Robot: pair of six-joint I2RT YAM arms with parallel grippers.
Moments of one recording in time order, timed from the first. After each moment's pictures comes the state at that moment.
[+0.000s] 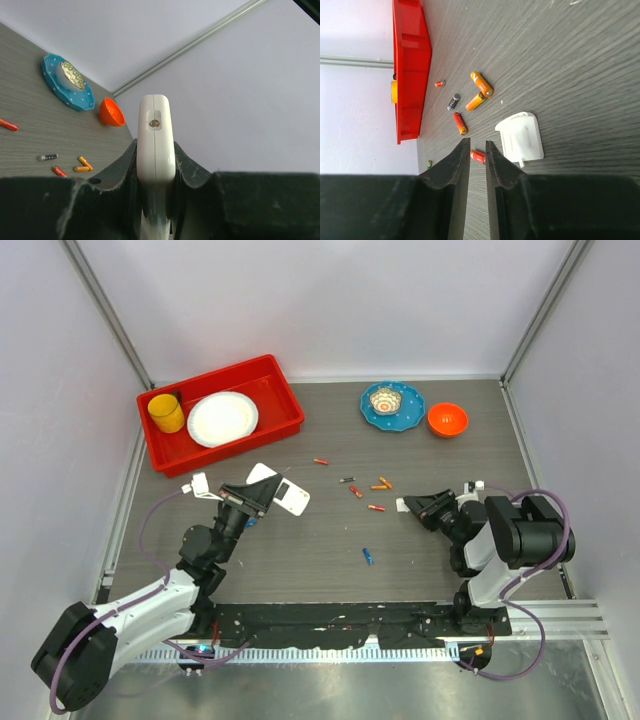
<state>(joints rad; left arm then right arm) -0.63 0.84 0.12 1.05 -0.16 -1.03 -0.02 1.66 0.05 1.30 -0.43 1.10</state>
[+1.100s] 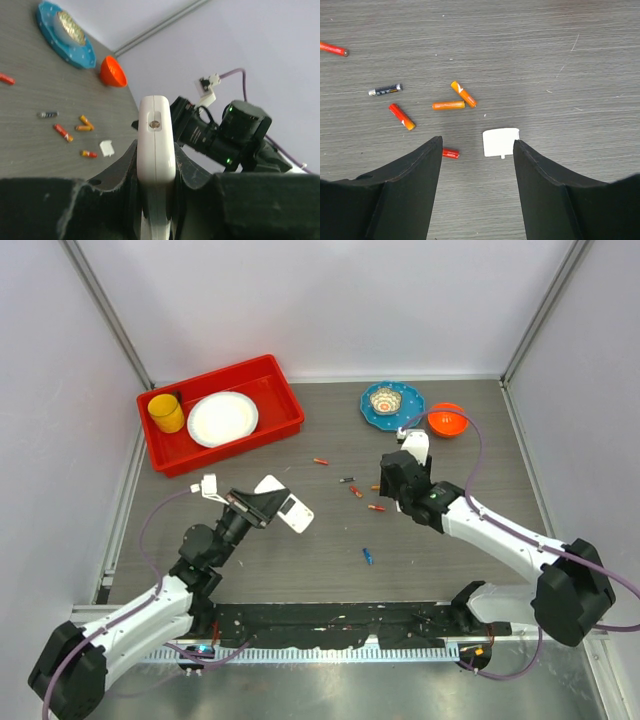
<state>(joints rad) -0.63 0.72 0.12 0.83 -0.04 -1.07 0.66 1.24 0.82 -0.34 0.59 0.47</state>
